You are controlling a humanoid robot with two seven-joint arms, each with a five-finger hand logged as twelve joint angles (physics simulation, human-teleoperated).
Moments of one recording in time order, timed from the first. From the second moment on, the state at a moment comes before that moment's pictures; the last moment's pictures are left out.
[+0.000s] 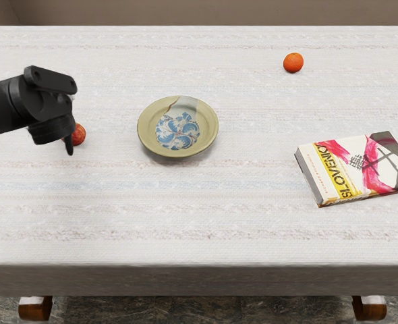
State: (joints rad) left arm -1.75 0.07 1.23 -1.01 -0.20 0.25 0.36; right arm -0.08 0.00 -0.08 0.21 0.03 0.02 0.06
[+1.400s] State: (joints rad) left arm -1.55 0.07 1.20 -0.79 -0.20 0.34 0.32; right arm -0.08 0.00 -0.08 0.21 0.03 0.02 0.06
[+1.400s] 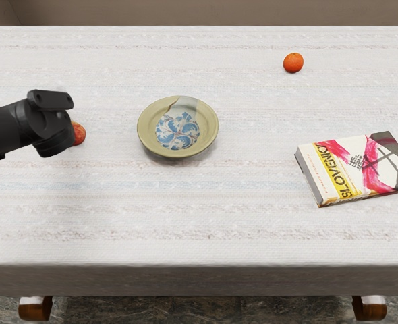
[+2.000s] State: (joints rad) left arm -1.55 0.06 1.17 -0.79 -0.18 0.30 0.31; right arm -0.08 0.00 -0.08 0.21 0.03 0.02 0.06
